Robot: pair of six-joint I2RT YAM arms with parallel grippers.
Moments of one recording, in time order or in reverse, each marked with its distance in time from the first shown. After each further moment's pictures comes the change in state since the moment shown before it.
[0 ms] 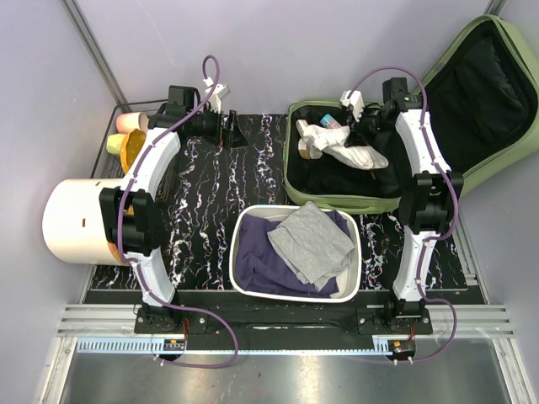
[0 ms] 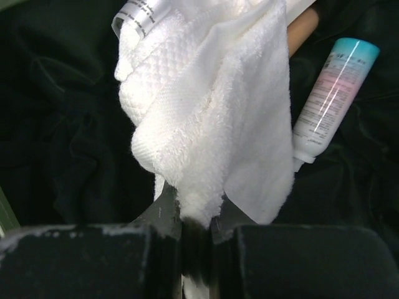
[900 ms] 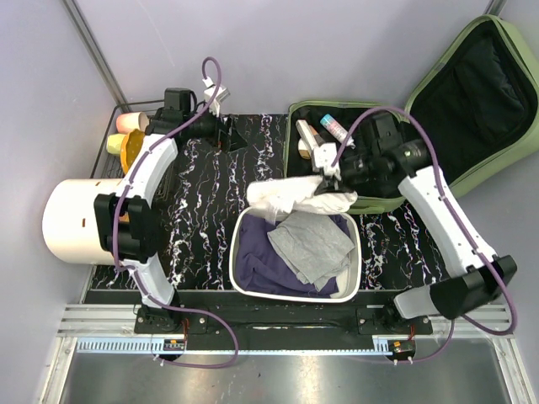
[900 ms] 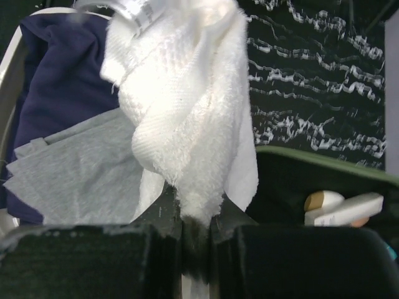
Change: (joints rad) left arm -0.008 -0.059 -0.080 0.105 0.051 0.123; right arm 0.325 -0.711 -0.516 -0.031 -0.182 -0.140
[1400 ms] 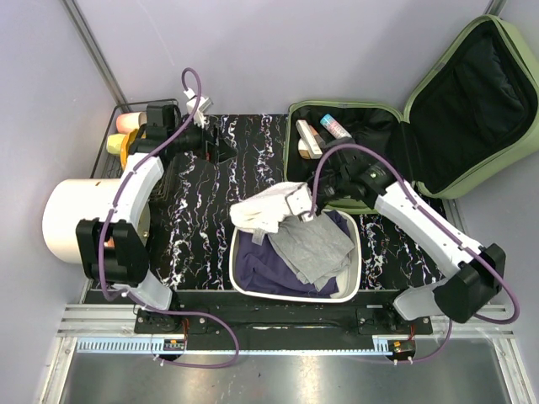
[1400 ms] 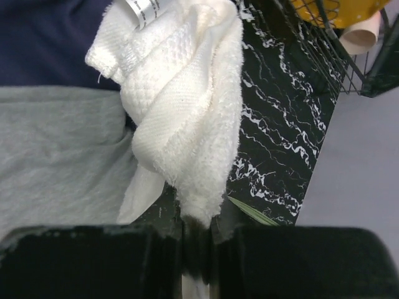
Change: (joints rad) left arm 0.069 -0.201 -0.242 0.070 -0.001 -0.108; right arm 0.251 -0.011 -0.216 0.298 0.151 -0.297
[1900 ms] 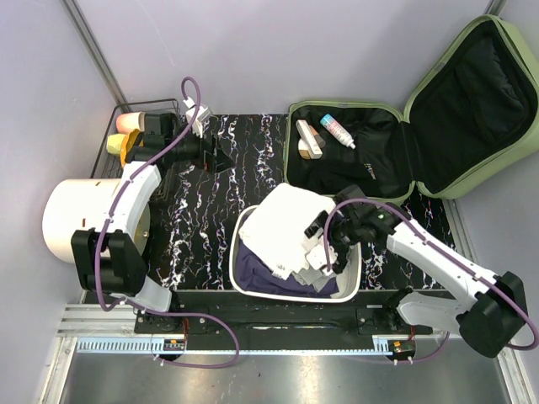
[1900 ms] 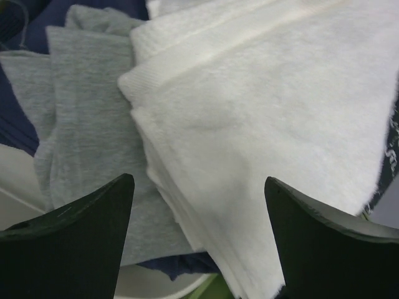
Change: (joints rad) left arm 0.006 -0.094 -0.107 -0.010 0.021 0.024; right arm 0.049 -0.266 -0.516 -0.055 0.167 -0.288
